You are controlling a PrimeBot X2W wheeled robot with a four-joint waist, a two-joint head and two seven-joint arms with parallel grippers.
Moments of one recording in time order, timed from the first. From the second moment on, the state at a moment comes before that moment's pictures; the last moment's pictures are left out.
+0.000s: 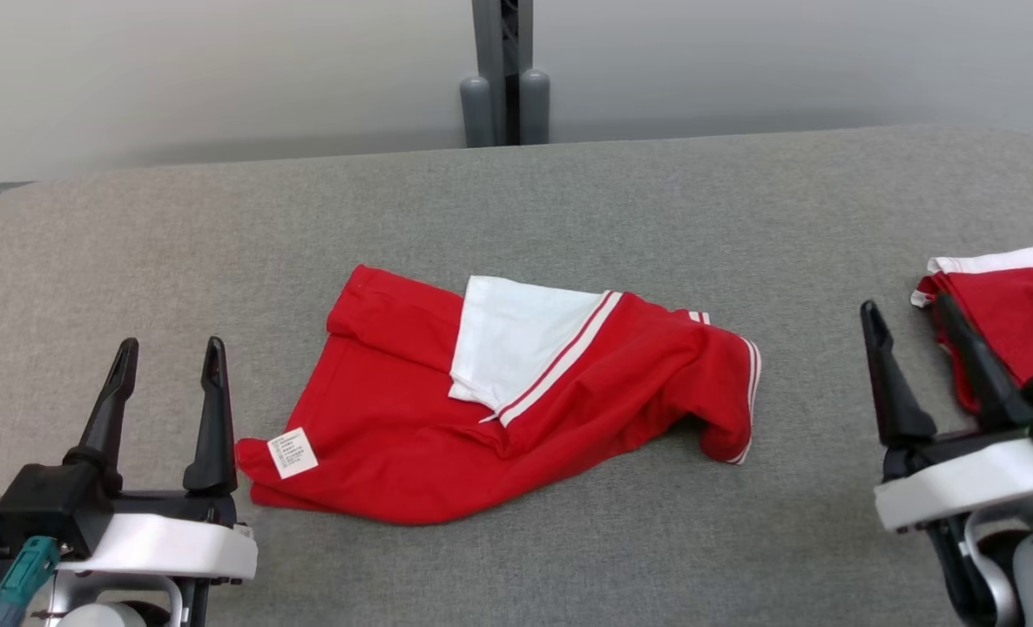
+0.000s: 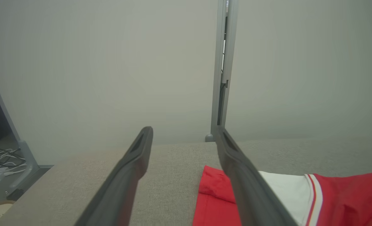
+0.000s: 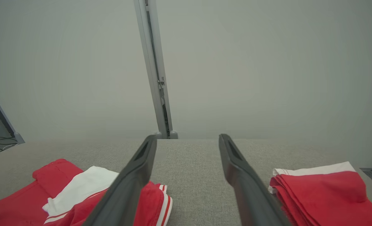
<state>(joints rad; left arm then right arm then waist) -0.03 0.39 -0.24 -0.14 -0.45 0.29 -0.18 -0.12 -0.10 0.00 -0.02 0.23 0.13 -0.05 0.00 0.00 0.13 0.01</state>
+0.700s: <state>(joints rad) -0.24 0.28 -0.34 -0.06 -0.44 0.20 -0.24 -0.79 -0.51 0.63 0.34 0.58 0.13 0.09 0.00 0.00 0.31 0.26</state>
